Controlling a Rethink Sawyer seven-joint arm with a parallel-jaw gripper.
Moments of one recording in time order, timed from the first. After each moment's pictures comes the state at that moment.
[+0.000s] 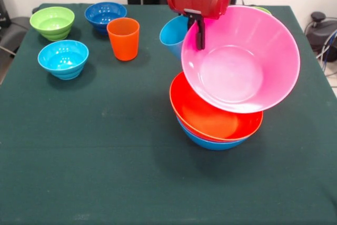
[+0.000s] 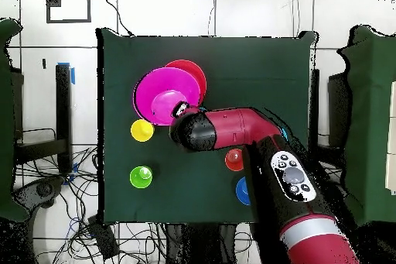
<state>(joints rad) -0.49 -0.71 0.39 1.75 -0.41 0.45 2.46</state>
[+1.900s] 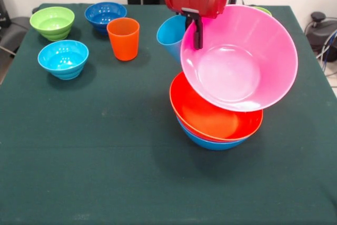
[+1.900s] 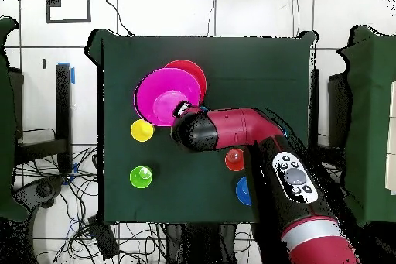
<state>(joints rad) -0.49 -0.72 0.38 1.75 -0.41 0.45 2.46</state>
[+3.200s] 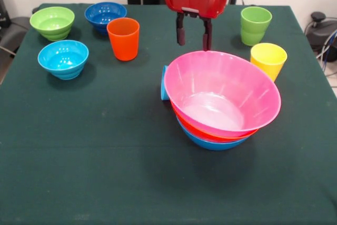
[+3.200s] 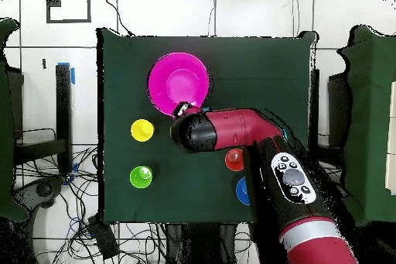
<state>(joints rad) -0.48 -0.72 0.37 1.75 -0.41 0.45 2.46</state>
